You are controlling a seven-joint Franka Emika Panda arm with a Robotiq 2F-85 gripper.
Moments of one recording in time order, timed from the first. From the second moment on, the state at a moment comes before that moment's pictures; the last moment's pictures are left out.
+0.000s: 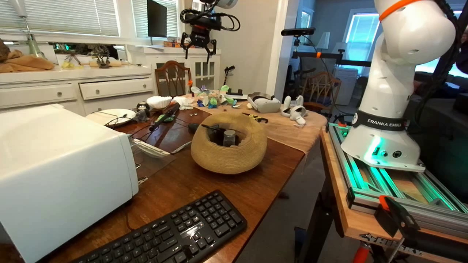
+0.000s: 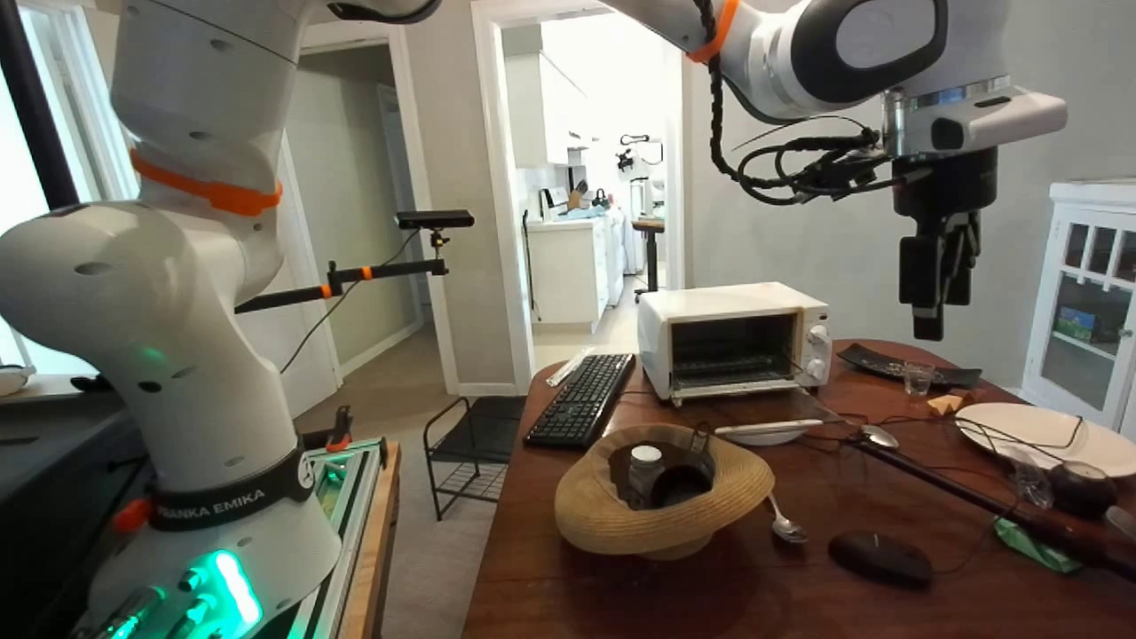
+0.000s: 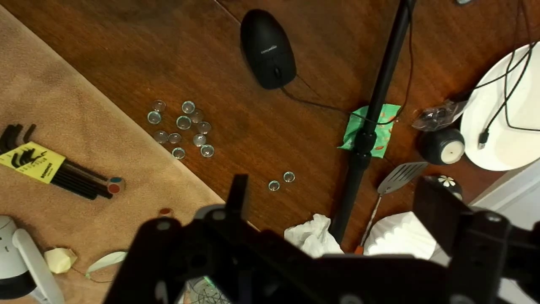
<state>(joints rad) -0.07 0.41 -0.16 -1.68 0.09 2.26 0.85</state>
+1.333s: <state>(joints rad) -0.13 1.07 -0.03 -1.04 0.27 2.27 0.70</state>
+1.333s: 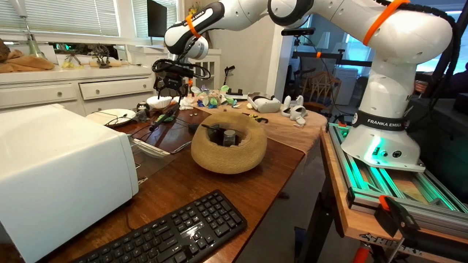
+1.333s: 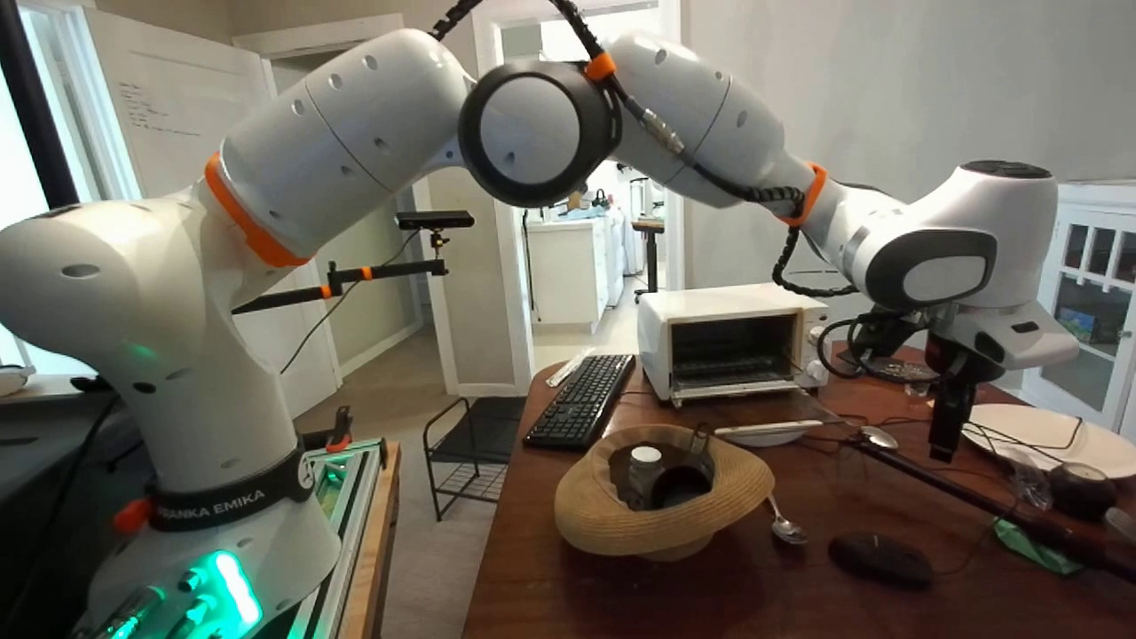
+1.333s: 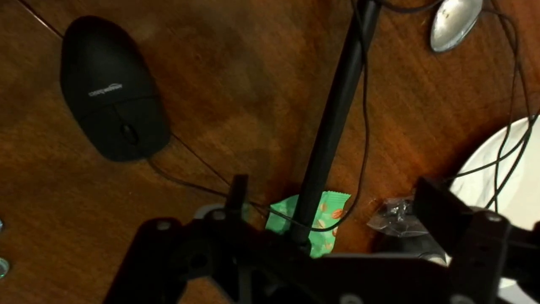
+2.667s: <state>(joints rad) -0.08 1.42 -0.29 -0.64 0.10 2.45 1.08</state>
